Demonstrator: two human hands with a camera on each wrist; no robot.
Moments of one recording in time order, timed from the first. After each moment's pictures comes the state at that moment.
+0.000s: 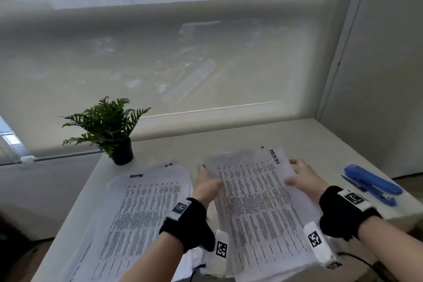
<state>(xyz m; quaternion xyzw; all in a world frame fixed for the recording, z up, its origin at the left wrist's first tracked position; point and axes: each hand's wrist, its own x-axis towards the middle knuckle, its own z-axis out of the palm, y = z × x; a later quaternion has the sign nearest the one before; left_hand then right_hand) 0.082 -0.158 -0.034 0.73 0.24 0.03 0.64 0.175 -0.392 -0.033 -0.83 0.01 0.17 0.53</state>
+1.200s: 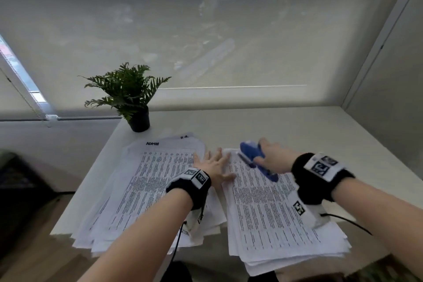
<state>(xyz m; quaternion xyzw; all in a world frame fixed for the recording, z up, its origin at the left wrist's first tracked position) 0.084 -0.122 -0.062 0.97 0.08 -0.20 0.08 0.147 -0.294 0.008 -0.94 -0.28 0.17 0.05</state>
